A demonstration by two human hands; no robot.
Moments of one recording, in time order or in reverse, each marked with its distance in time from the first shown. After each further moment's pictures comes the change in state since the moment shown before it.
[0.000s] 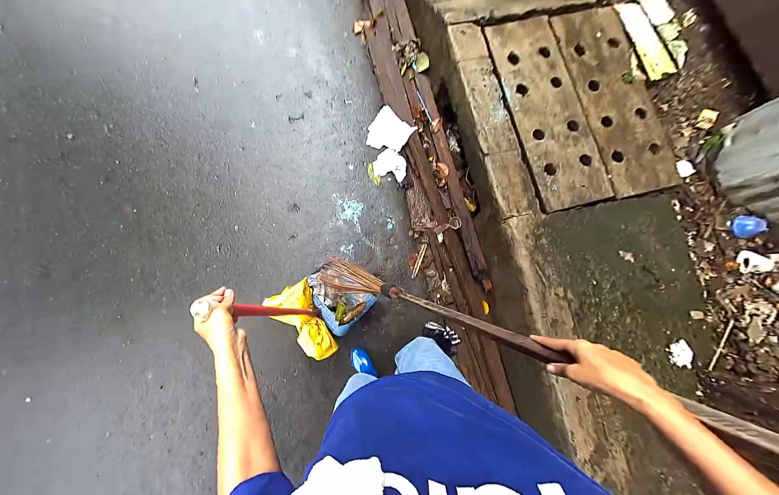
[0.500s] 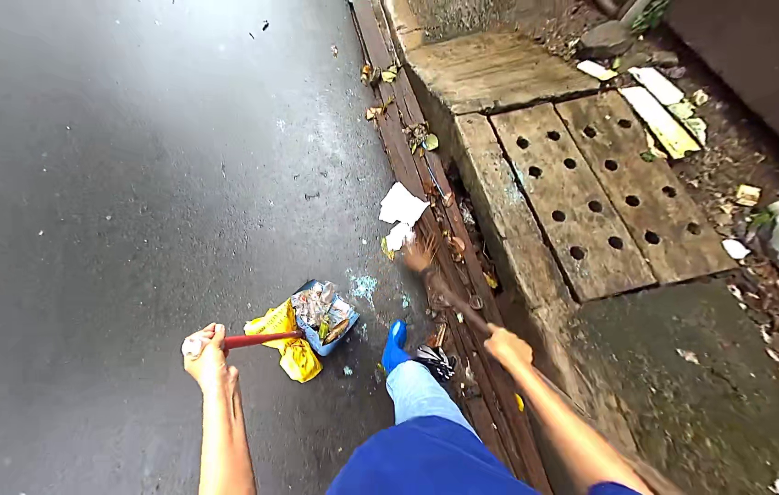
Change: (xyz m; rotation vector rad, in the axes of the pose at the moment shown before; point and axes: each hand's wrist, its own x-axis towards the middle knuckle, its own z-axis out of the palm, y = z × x) left_hand 0.113 0.099 0.187 -0.043 0.041 0.094; right_hand 0.277 -0.157 -0.156 0.192 0.175 0.156
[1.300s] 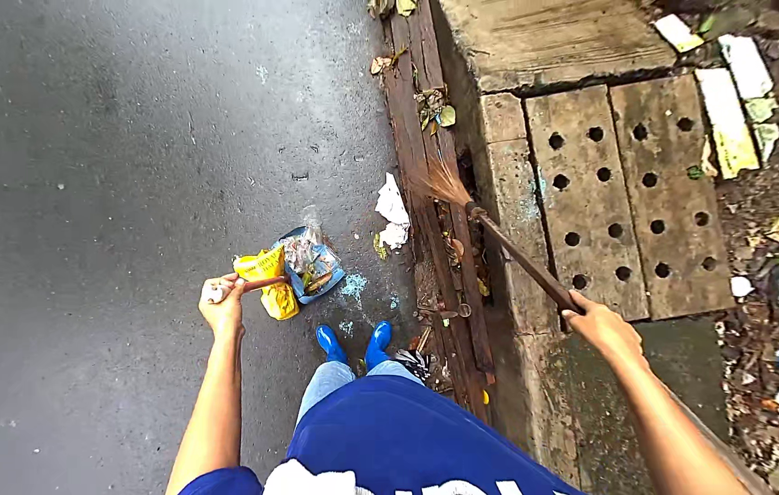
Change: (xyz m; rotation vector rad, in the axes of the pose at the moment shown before) left_hand 0.111 0.043 0.248 0.195 -0.276 0.184; right_hand 0.128 -0.043 -0.290 -0.007 0.108 0.052
